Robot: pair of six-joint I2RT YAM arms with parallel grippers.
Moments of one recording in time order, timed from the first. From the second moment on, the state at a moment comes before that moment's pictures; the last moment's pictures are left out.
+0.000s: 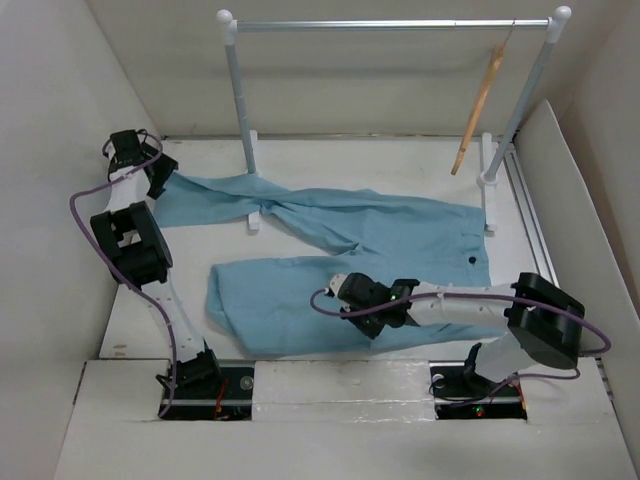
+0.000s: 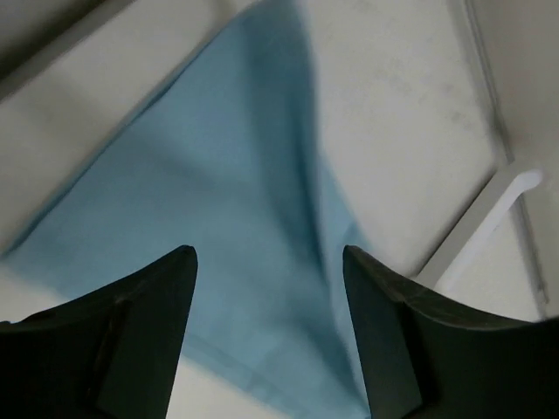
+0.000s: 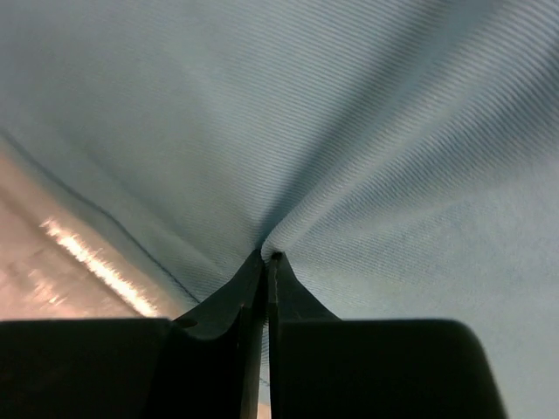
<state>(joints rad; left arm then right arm) 0.36 2.15 1.80 -0.42 0.09 -0.72 1.08 1.49 0.79 -0.46 0.05 0.15</state>
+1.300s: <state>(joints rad) 0.46 1.95 1.30 -0.26 0.11 -0.85 0.92 1.13 0.95 -0.80 0.11 0.13</state>
